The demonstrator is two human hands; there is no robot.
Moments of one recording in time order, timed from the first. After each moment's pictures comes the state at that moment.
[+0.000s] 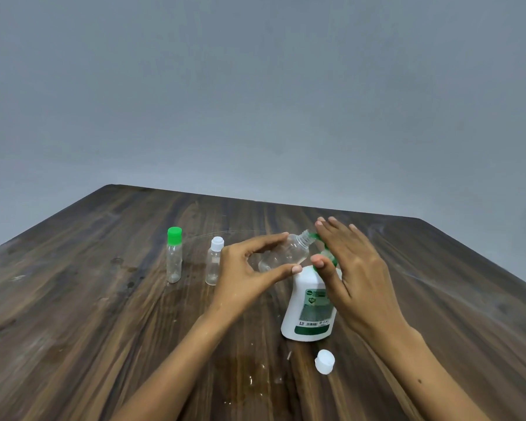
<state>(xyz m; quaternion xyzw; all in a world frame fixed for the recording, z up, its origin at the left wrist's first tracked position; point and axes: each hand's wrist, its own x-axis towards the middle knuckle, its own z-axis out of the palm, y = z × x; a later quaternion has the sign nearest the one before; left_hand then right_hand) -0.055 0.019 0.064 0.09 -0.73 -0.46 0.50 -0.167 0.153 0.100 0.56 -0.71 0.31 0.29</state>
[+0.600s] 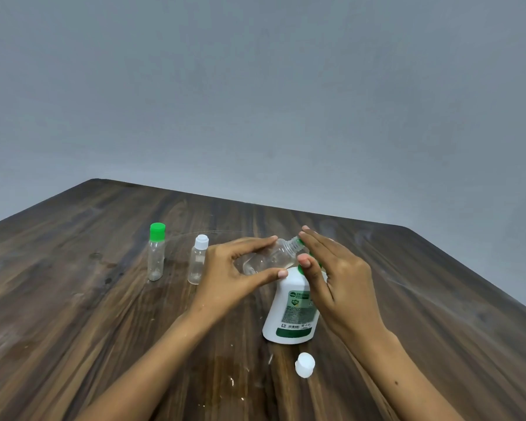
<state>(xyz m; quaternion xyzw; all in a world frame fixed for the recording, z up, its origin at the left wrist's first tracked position) -0.058 0.020 0.060 0.07 -0.75 -0.43 0.50 -0.172 0.153 0.093 0.56 -0.70 0.36 0.27</state>
